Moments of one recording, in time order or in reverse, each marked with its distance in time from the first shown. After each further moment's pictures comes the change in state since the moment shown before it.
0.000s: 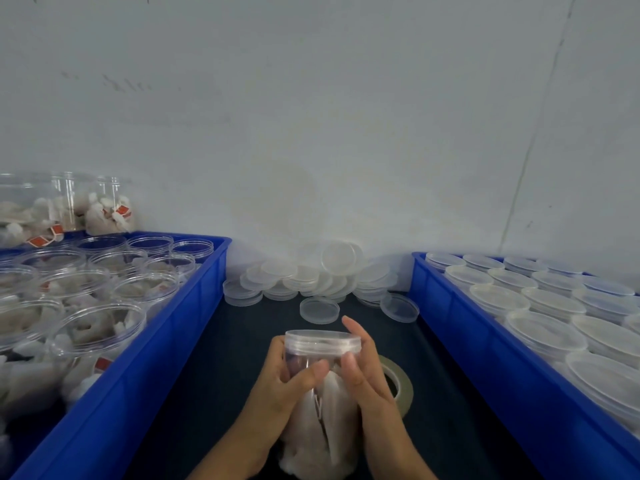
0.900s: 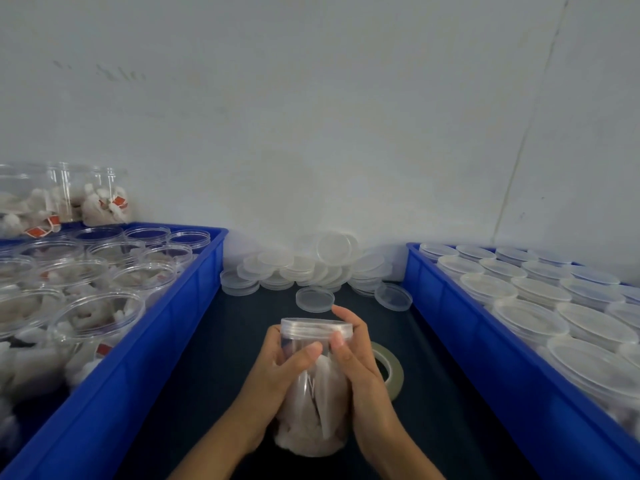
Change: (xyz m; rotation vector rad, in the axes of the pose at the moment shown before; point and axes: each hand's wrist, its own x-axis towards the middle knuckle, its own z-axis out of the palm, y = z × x) left_hand 0.001 -0.005 0.002 -0.007 0.058 -0.054; right_hand 0.003 0.005 0.002 0.039 0.062 -0.007
